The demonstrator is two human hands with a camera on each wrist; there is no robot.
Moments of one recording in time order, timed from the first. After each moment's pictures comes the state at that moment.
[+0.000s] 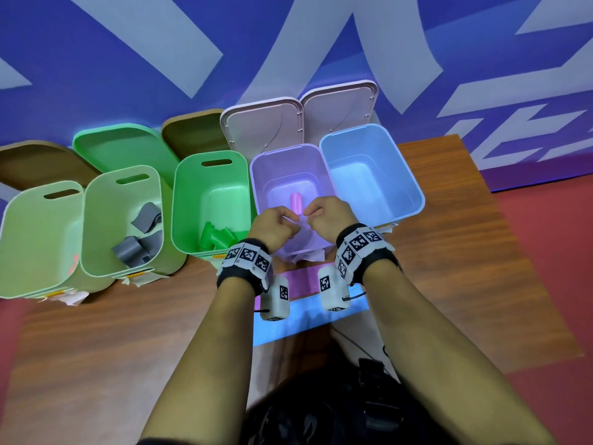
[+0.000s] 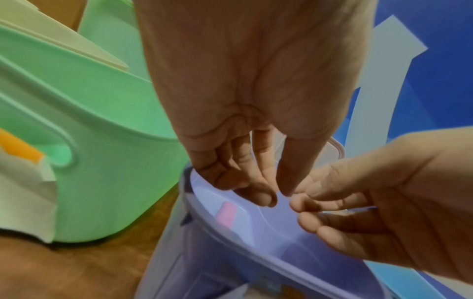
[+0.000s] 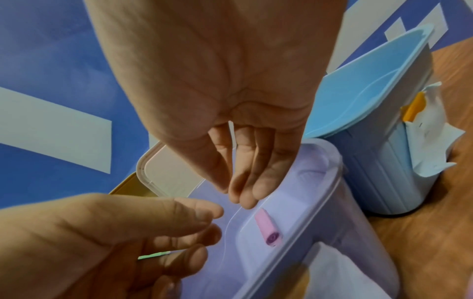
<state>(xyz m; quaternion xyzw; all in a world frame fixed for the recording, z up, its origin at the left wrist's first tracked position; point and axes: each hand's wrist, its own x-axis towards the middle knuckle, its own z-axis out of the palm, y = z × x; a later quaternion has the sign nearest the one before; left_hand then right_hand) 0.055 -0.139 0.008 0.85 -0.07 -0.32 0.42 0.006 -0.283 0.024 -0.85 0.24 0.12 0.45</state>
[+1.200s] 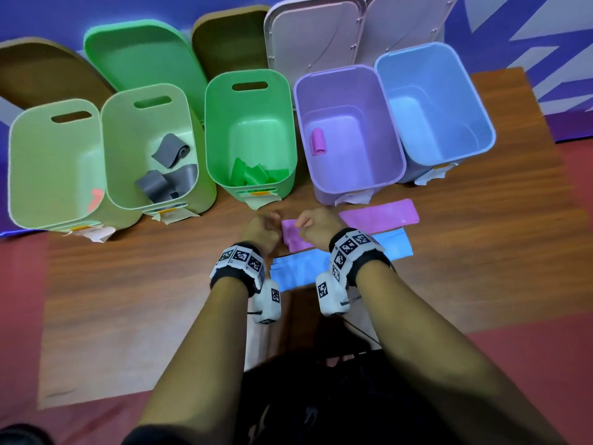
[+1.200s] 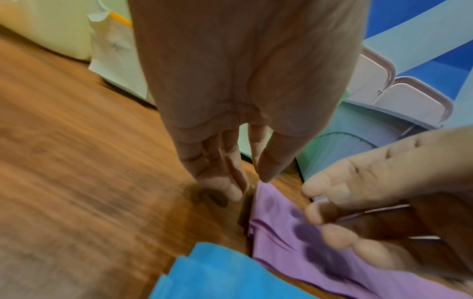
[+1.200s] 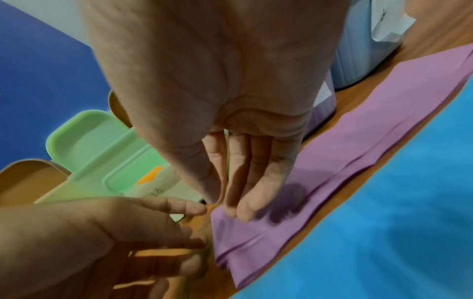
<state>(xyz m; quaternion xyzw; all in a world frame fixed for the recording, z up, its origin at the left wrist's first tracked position) 0.004 -0.001 -0.081 0.87 0.02 -0.35 0.35 -0.042 -0.153 -0.059 -0.85 0.18 0.27 0.42</state>
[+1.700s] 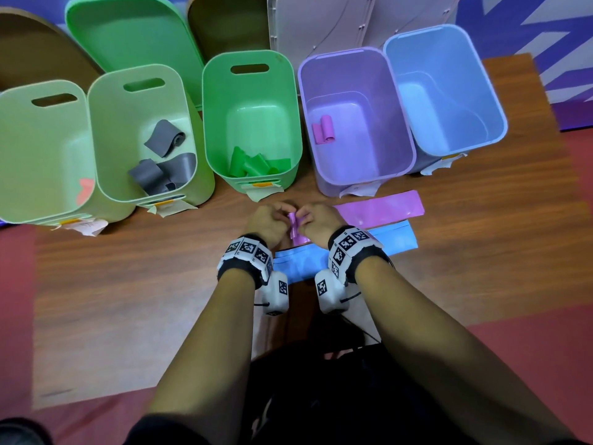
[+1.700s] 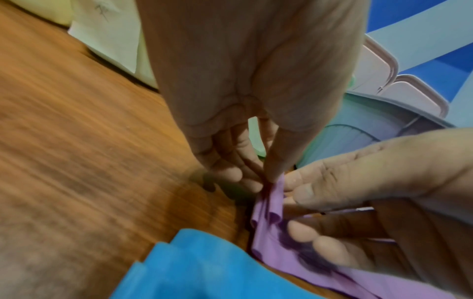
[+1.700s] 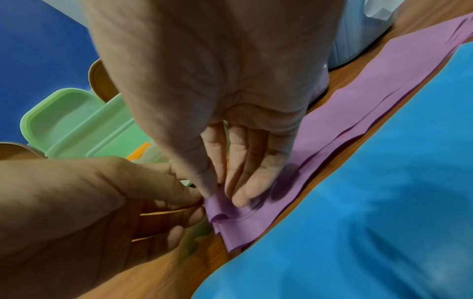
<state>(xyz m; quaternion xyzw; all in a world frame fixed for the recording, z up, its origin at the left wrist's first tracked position) 0.008 -0.004 -0.094 0.83 -0.02 -0.38 0.42 -0.041 -0.141 -0.084 -0.83 0.22 0.27 0.43</state>
